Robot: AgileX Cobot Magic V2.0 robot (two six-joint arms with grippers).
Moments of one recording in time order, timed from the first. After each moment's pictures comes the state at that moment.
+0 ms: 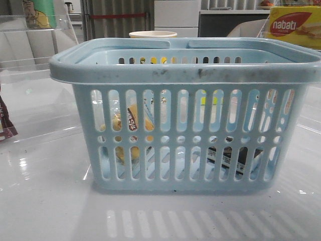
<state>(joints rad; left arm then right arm) 0.01 -0.01 0.01 -0.03 -0.03 0.07 0.53 0.69 -0.88 0.01 0.91 -0.01</state>
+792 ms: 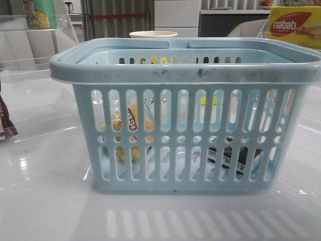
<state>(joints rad) -0.02 -0.01 0.01 -0.03 -0.03 0.07 0.53 0.69 -0.88 0.01 0.91 -0.01</state>
